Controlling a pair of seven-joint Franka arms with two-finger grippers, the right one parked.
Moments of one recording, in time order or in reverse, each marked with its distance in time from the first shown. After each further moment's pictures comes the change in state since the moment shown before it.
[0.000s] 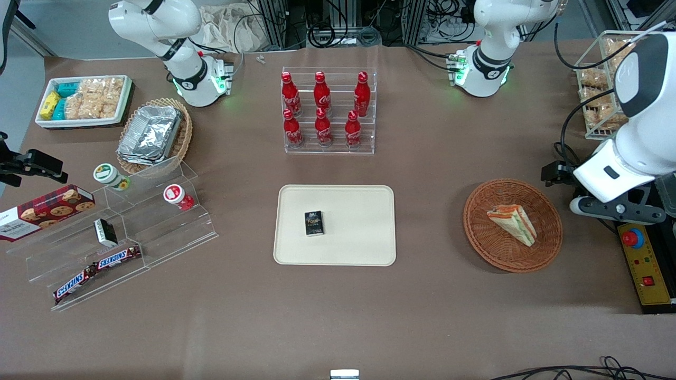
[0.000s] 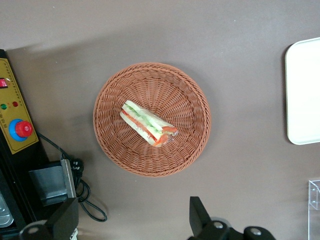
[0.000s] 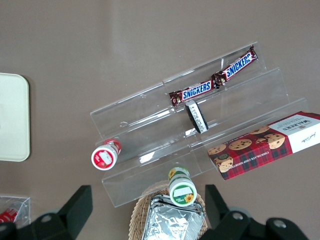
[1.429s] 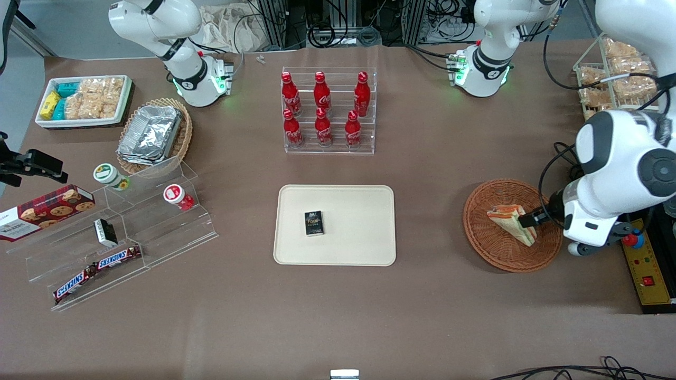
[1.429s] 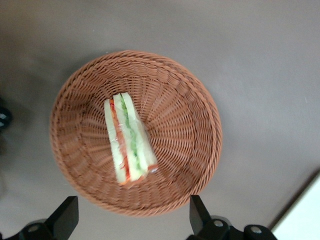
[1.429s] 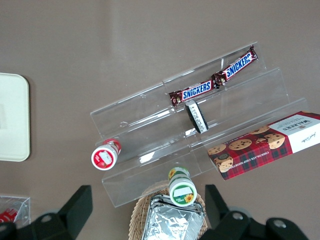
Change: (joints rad) arm 0.008 0.084 0.061 -0.318 -0.046 0.415 -0.697
